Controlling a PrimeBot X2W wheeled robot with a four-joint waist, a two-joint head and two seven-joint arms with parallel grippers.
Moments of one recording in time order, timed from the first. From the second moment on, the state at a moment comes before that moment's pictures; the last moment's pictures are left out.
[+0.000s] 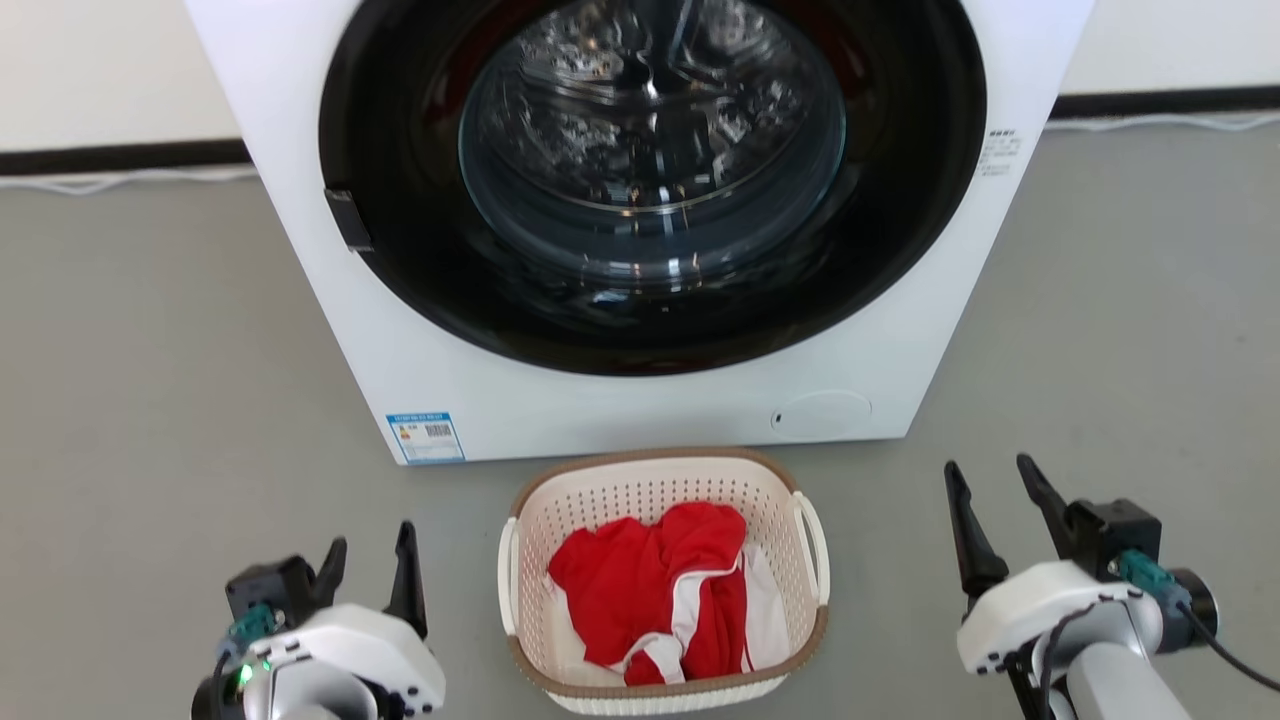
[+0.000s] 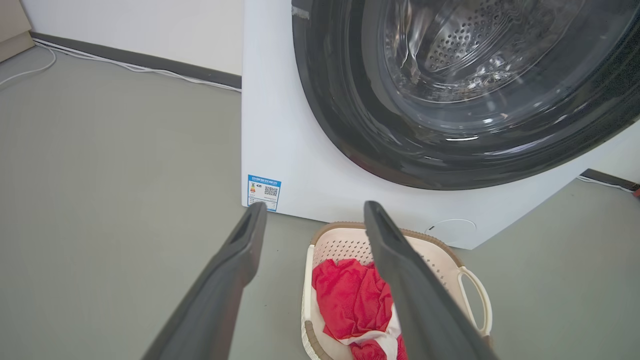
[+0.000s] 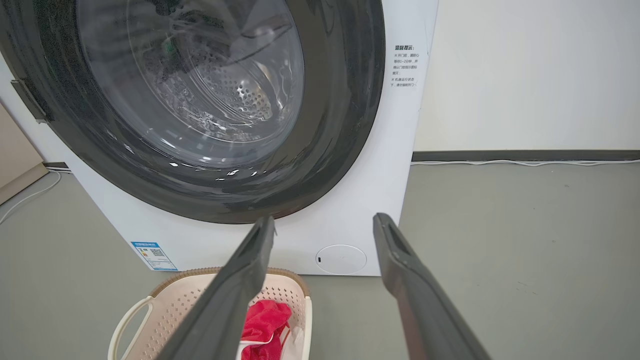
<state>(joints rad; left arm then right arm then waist) -0.24 0.08 -0.10 0.66 -0.41 0.02 -0.26 -0.28 -0.07 -0.05 0.63 0.05 0.12 -0.25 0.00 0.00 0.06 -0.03</state>
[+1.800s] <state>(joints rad) -0.05 0.04 0.01 0.55 -0.58 -0.01 -0.19 -0.11 -0.05 -0.06 0.56 0.34 0.12 -0.18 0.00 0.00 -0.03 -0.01</state>
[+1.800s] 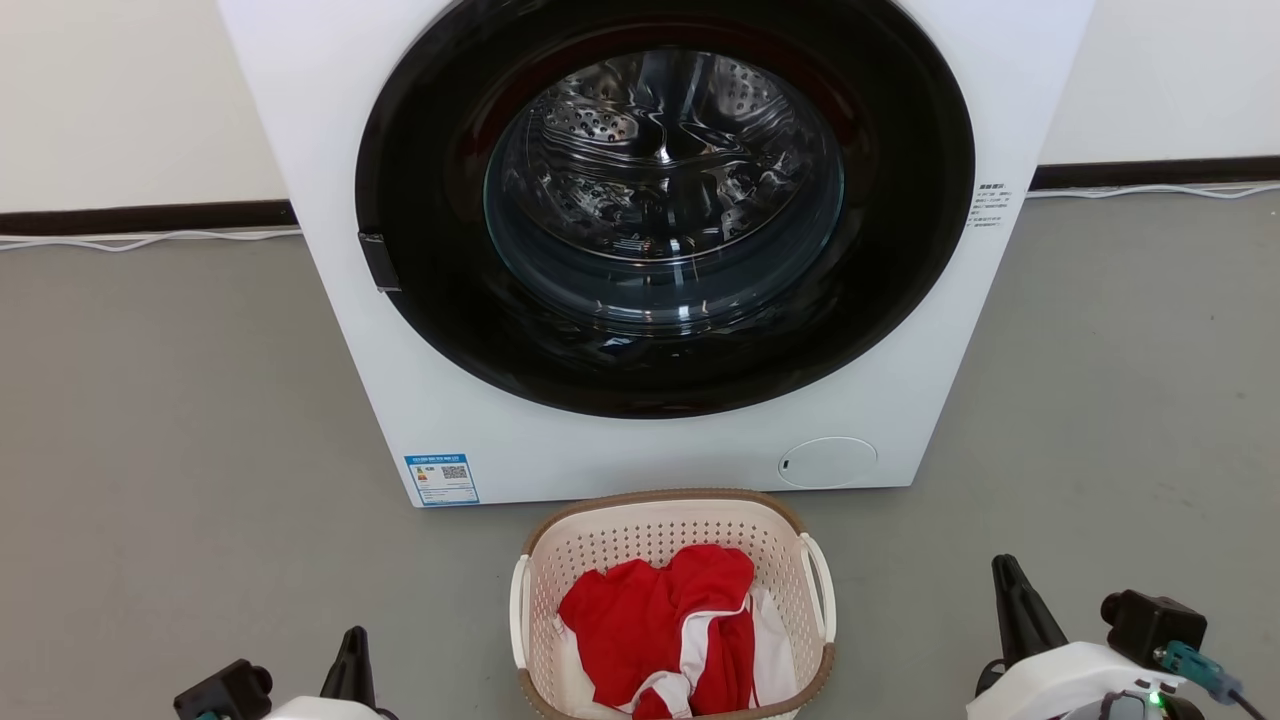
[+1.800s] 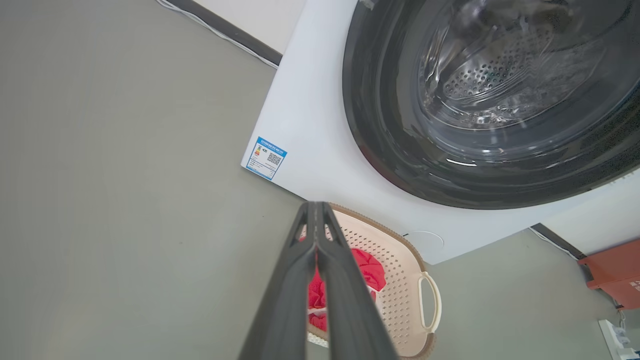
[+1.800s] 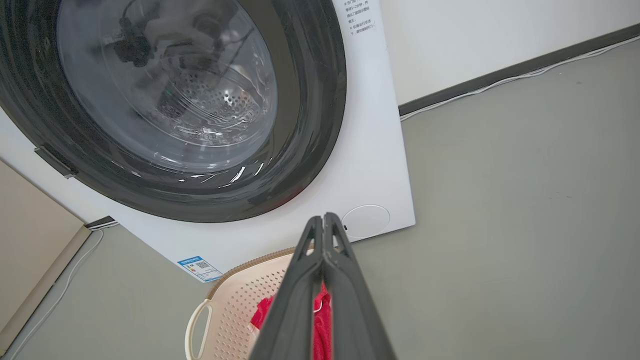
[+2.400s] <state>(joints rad) -0.05 0.04 0.02 0.50 -0.76 -0.03 -0.13 -0.11 -0.05 -0.07 0.52 0.56 0.12 -0.13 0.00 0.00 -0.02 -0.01</state>
